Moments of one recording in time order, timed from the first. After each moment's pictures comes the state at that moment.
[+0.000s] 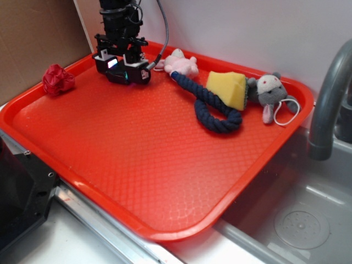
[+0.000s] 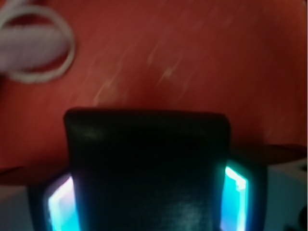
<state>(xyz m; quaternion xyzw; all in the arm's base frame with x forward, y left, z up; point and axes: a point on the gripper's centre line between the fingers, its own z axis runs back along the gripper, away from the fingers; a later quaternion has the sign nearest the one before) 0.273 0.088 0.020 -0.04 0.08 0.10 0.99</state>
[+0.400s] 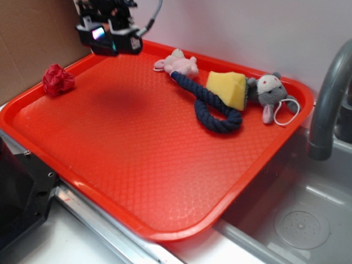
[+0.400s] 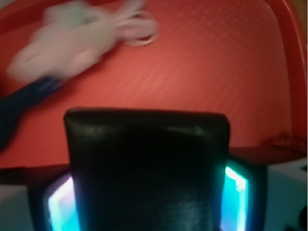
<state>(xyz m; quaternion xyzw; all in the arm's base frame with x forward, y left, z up) 0.241 0.030 0.123 -0.04 0.01 0.07 1.00</state>
